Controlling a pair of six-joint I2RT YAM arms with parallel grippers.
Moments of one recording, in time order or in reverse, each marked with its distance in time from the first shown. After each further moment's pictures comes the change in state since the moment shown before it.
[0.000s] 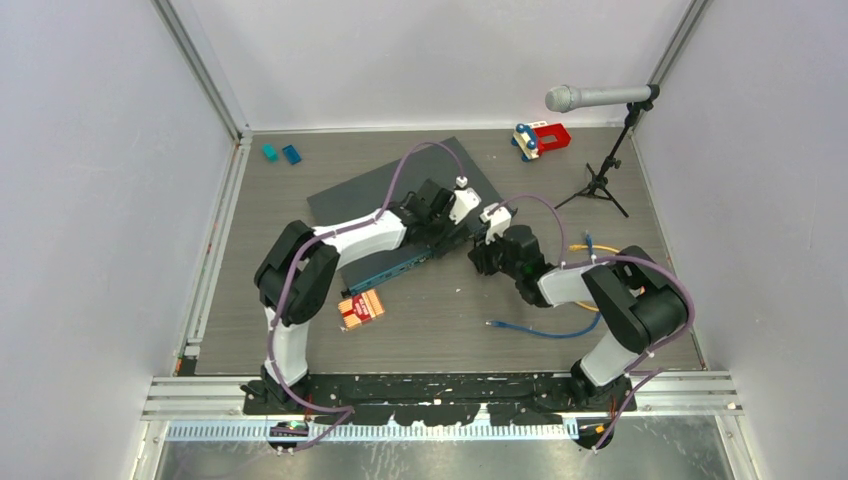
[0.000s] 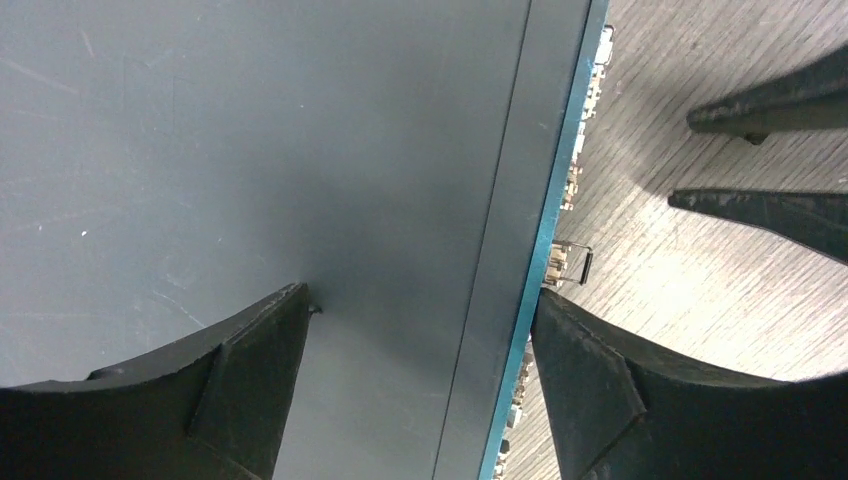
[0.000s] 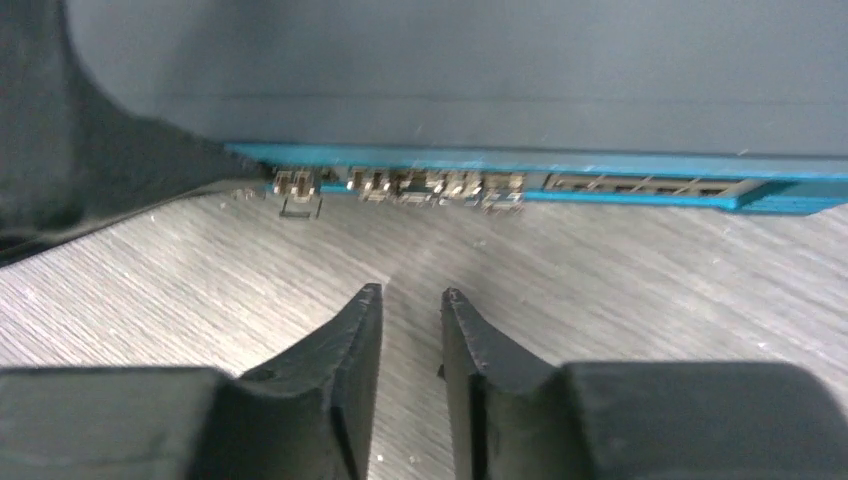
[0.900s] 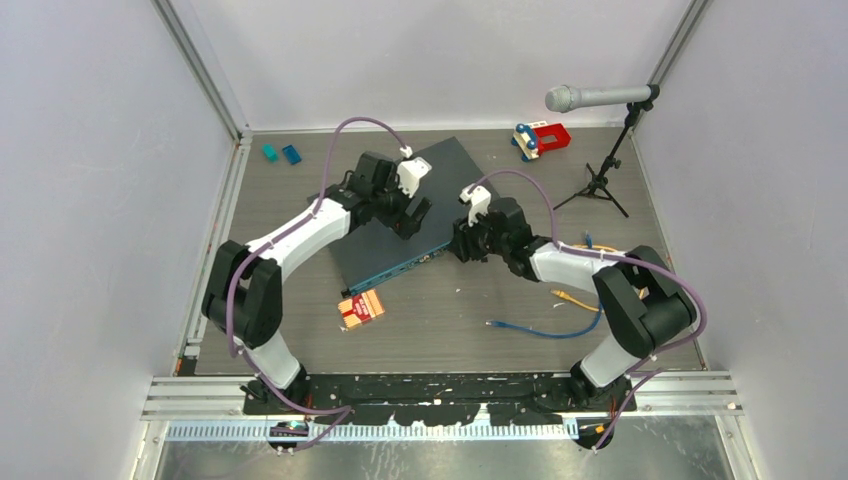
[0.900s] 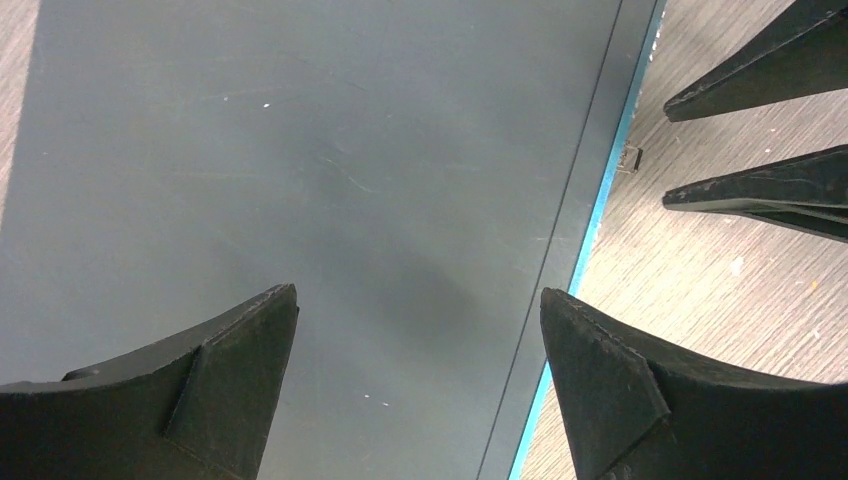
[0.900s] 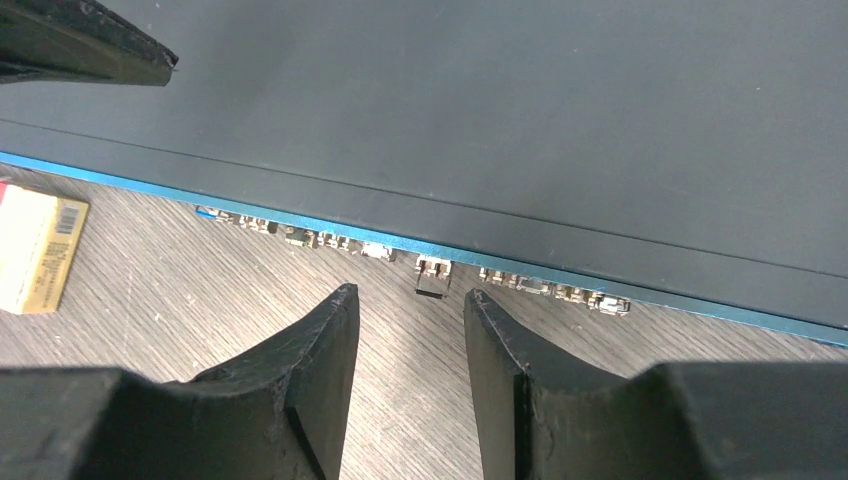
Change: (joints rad) left arm 0.228 -0.274 -0.096 -0.081 0.264 -0.031; right arm 0.013 -0.043 0.277 -0.392 -0.175 -0.007
